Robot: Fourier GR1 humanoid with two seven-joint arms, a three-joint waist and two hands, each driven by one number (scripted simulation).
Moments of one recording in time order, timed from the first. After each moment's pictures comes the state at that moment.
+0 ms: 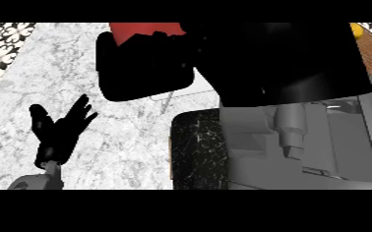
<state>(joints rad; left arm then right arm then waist) -0.05 0.28 -0.01 -1.36 0.25 0.06 0.25 -1.27 -0.05 0.22 -1.71 0.61 0.16 1.12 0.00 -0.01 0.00</state>
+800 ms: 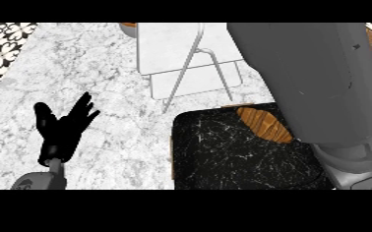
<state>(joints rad) -0.06 0.26 -0.01 -1.36 0.21 0.06 0.25 -1.39 -0.13 0.09 -1.25 0.58 0.22 0.86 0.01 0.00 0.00</state>
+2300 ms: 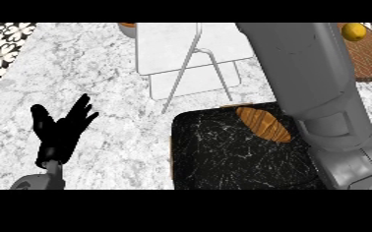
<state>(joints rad) -0.05 0.25 0.03 -1.36 0.20 0.02 0.25 -1.43 -0.10 -0.06 -0.93 0.63 0.00 0.60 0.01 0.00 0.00</state>
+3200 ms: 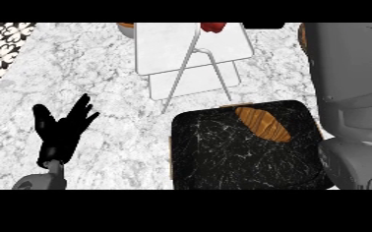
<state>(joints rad) -0.05 0.23 0.04 -1.36 0.18 0.03 0.26 -1.45 -0.15 -0.30 -0.98 0.50 -0.29 0.62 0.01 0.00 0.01</state>
